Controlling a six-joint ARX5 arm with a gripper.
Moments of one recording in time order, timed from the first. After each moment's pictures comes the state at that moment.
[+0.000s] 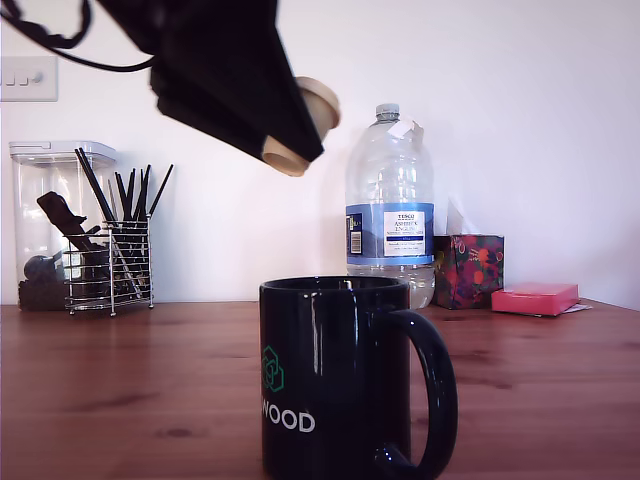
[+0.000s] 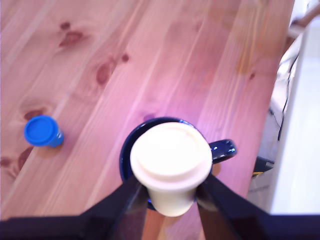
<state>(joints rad) -0.86 1.37 1.09 -0.65 0.22 0.20</state>
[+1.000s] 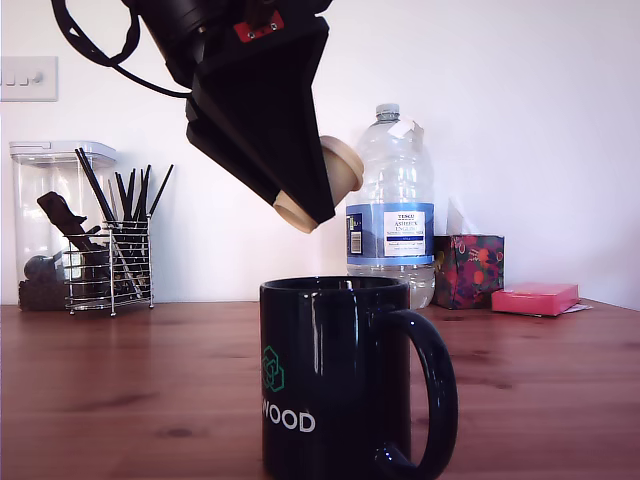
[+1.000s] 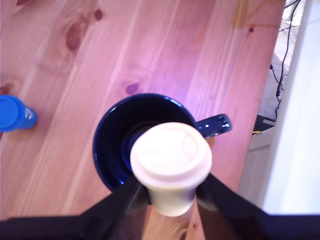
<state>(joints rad) -0.92 1.48 1.16 -0.77 0.17 0.23</state>
